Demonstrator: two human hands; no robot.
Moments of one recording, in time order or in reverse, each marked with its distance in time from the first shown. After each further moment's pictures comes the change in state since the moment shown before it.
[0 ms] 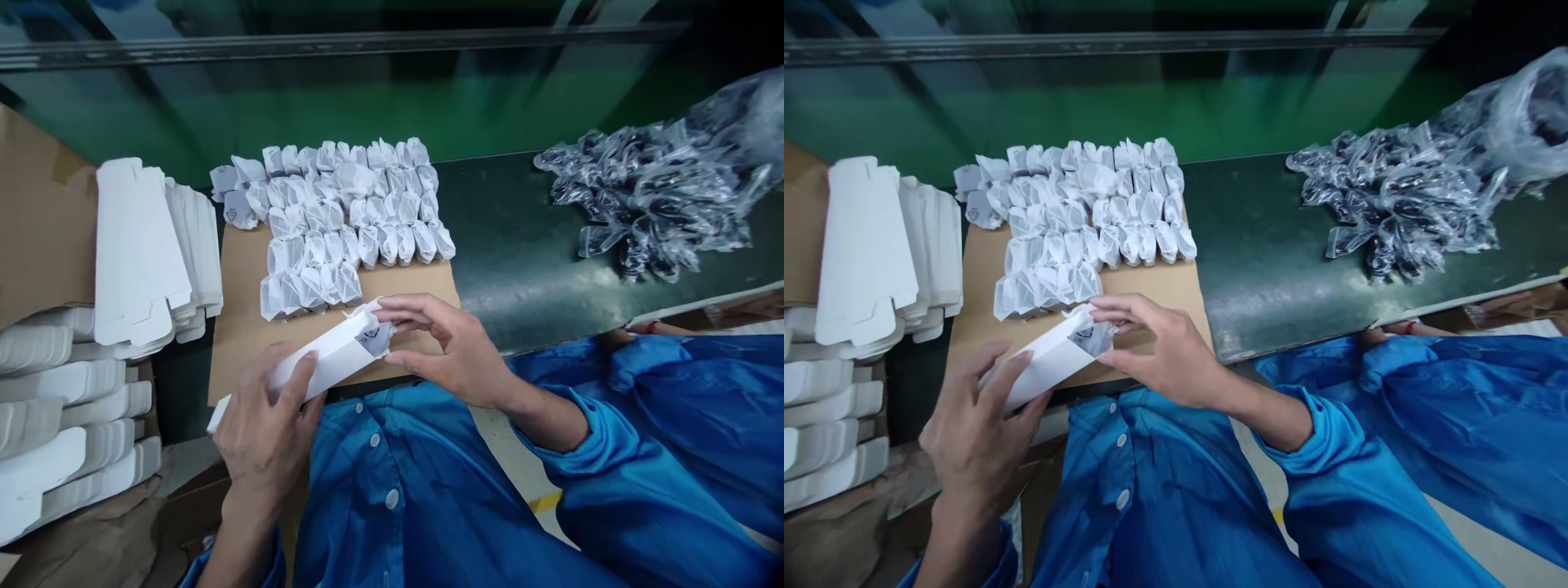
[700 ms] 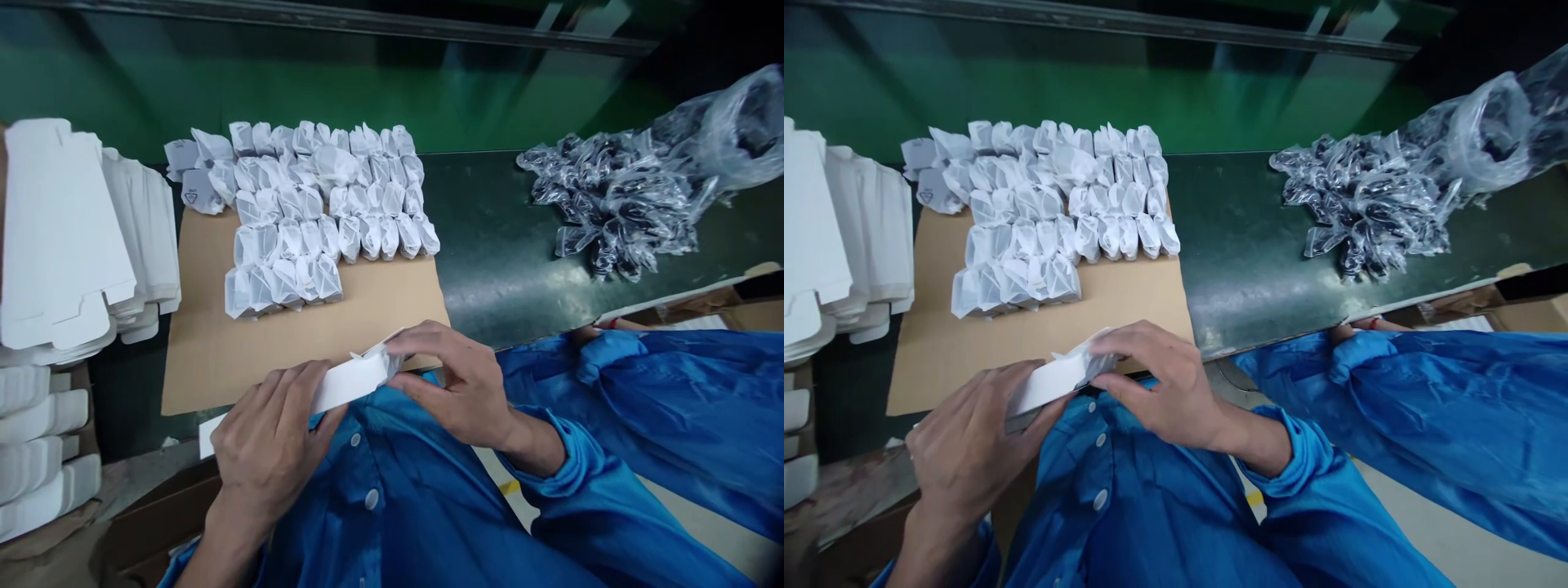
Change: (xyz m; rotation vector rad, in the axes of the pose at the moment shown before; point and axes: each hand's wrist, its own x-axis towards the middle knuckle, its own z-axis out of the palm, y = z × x) left_hand 0.018 0.025 -0.002 -0.186 0.007 0.145; right_hand -0.032 0.001 0.002 -0.206 0.186 -0.220
